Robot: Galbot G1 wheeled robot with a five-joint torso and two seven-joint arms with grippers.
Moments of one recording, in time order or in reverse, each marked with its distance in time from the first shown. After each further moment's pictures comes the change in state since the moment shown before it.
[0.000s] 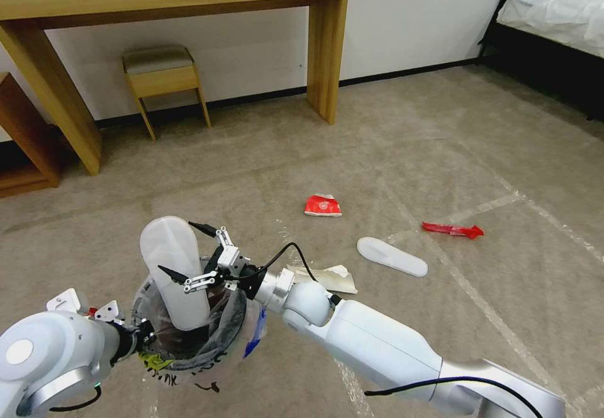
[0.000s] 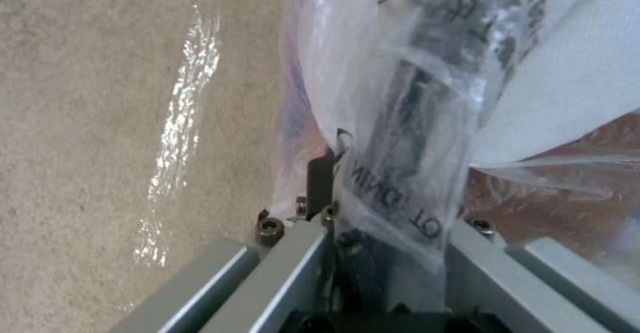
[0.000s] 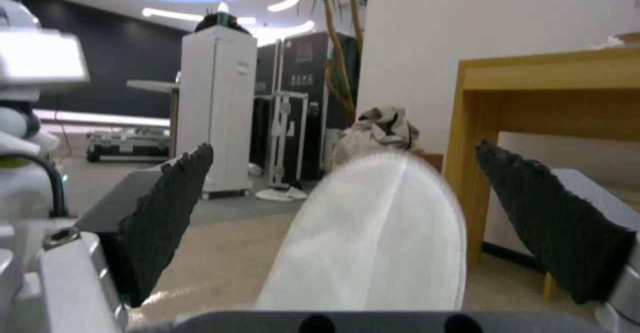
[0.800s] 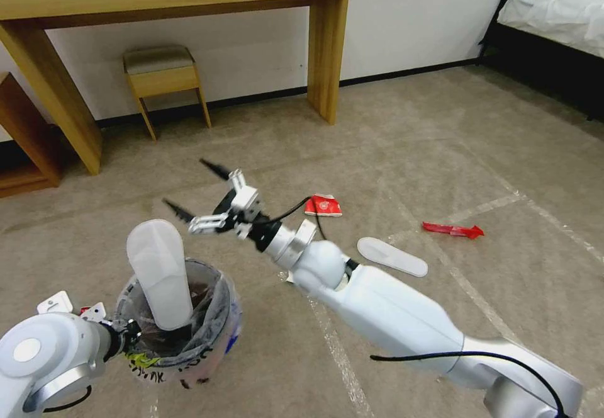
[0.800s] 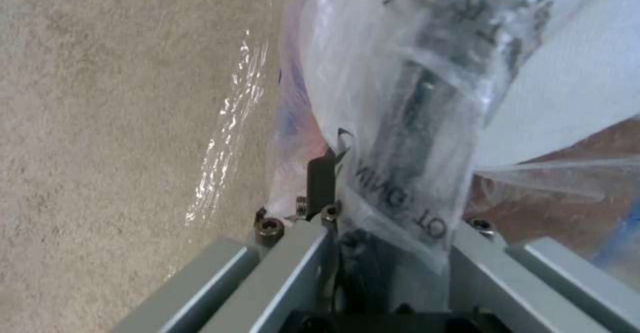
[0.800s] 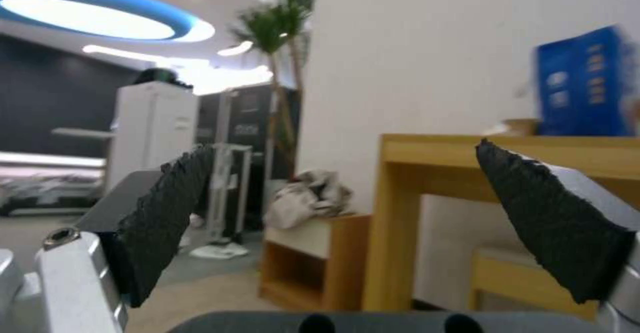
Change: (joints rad) left arm 0.005 -0.012 -0.012 0.059 0.105 0.001 0.032; right arm 0.105 -0.090 0.185 0.165 0.134 -0.104 0.054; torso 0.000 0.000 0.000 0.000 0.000
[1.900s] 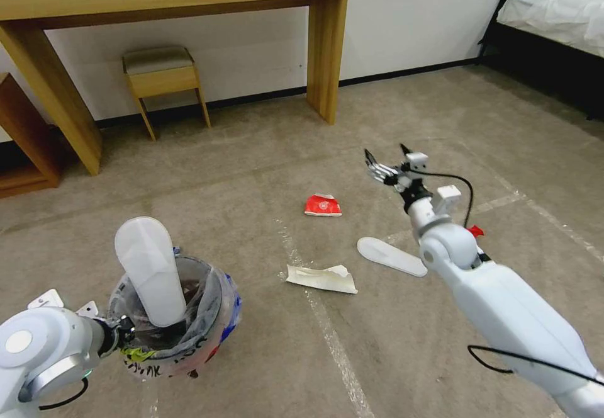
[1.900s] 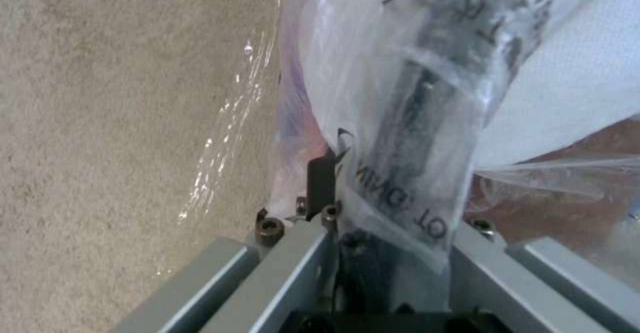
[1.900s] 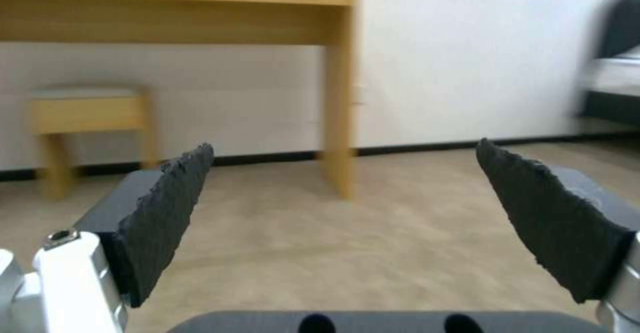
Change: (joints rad) left arm -0.025 -0.025 -0.031 0.052 -0.035 0.004 -0.005; right arm -0.378 -0.254 0.560 0.021 -0.061 -0.281 0.443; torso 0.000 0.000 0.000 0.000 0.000
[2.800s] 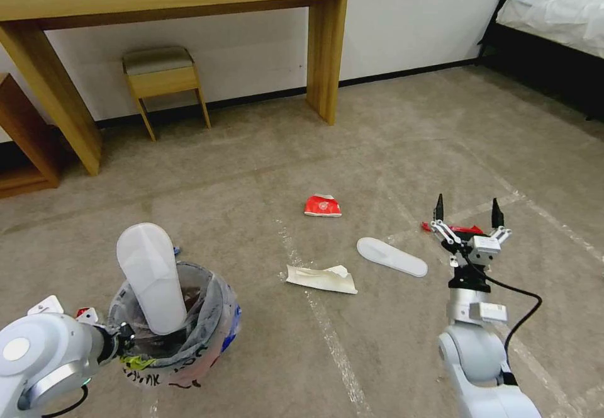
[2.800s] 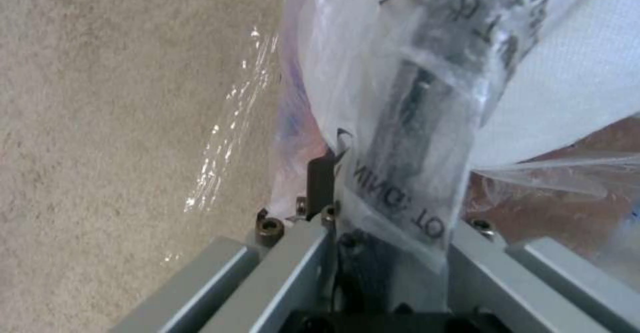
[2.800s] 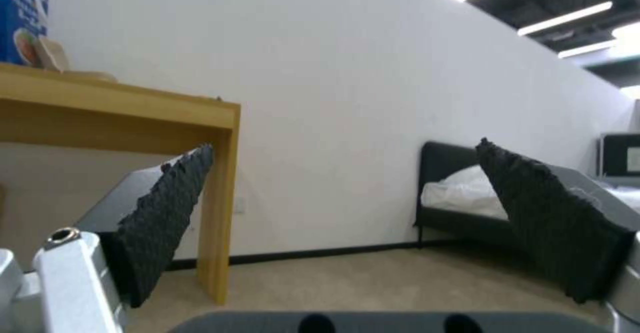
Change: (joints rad) left arm 0.020 -0.031 -0.013 -0.029 -0.002 0.023 -0.031; right arm -0.544 0.385 0.443 0.224 -0.542 0.430 -0.035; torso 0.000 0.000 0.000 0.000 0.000
